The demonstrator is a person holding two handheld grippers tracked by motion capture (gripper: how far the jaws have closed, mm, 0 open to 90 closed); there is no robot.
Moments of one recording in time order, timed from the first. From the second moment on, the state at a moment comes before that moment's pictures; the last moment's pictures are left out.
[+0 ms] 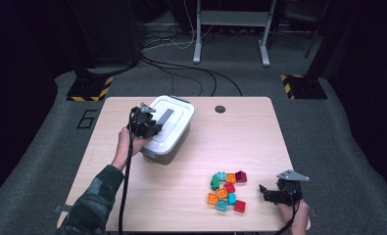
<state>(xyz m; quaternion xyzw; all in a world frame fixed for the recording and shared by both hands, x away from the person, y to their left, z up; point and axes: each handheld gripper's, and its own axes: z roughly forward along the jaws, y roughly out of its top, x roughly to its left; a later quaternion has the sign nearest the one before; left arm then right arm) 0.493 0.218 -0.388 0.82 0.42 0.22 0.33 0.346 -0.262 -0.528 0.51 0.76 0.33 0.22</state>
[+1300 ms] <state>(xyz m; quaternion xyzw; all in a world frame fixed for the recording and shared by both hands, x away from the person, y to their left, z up) 0.501 0.200 -0.385 0.83 0.40 0.18 0.35 0.346 -0.262 -0.528 0.51 0.76 0.33 0.22</state>
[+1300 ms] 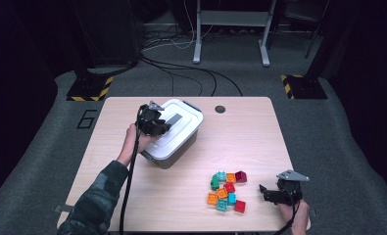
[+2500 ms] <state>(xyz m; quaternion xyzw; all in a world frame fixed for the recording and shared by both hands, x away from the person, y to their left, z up) 0.475 0.172 -0.388 0.85 0.35 0.12 0.38 0.346 -0.261 -0.528 0.51 0.77 0.33 0.22</state>
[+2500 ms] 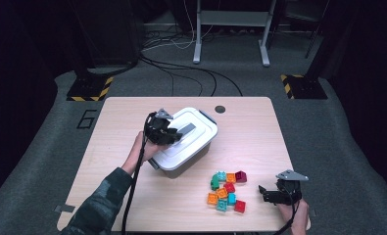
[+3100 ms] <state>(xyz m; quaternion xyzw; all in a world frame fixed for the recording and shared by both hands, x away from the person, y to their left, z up) 0.470 0.155 -0.388 0.85 0.33 0.12 0.38 0.347 -0.261 -0.528 0.51 0.77 0.33 0.22</state>
